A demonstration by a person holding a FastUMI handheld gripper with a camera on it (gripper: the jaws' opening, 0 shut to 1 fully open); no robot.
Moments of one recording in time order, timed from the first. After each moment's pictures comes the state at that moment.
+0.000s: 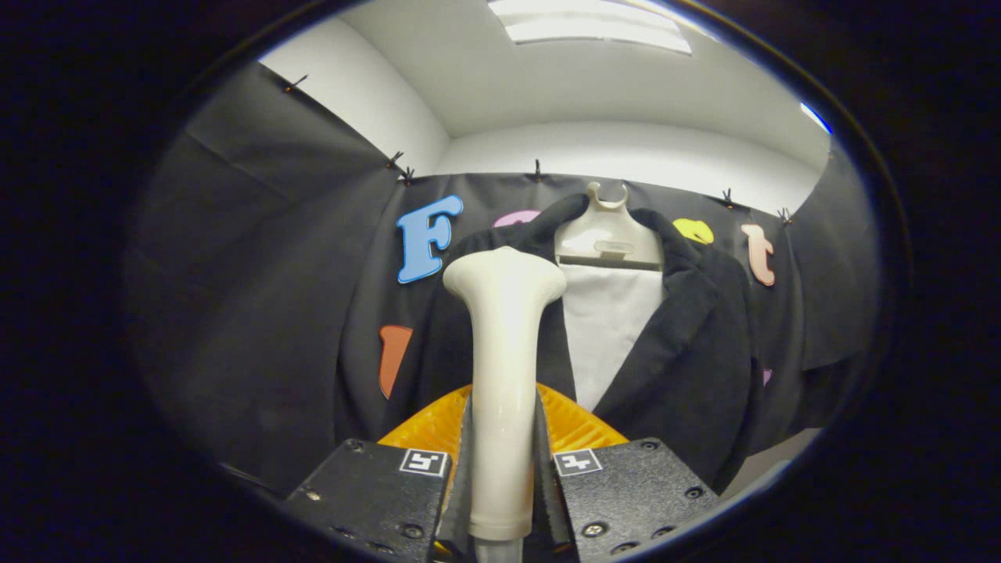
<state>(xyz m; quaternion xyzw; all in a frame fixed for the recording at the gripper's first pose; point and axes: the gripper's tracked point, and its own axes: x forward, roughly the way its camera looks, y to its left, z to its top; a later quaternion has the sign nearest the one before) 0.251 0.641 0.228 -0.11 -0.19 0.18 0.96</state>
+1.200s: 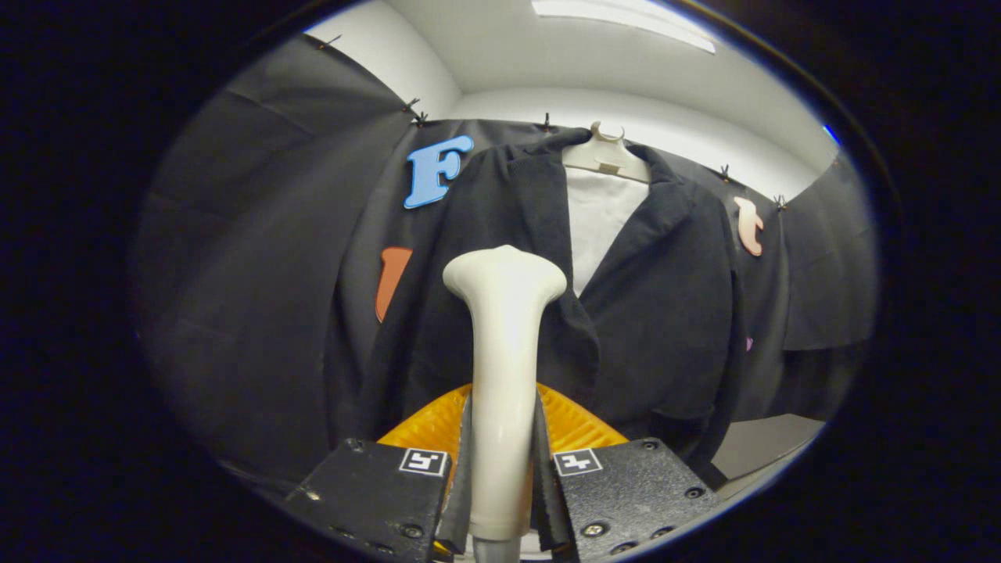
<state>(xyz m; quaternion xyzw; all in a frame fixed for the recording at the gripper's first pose) 0.241 0.600 0.103 -0.16 -0.11 0.14 0.97</state>
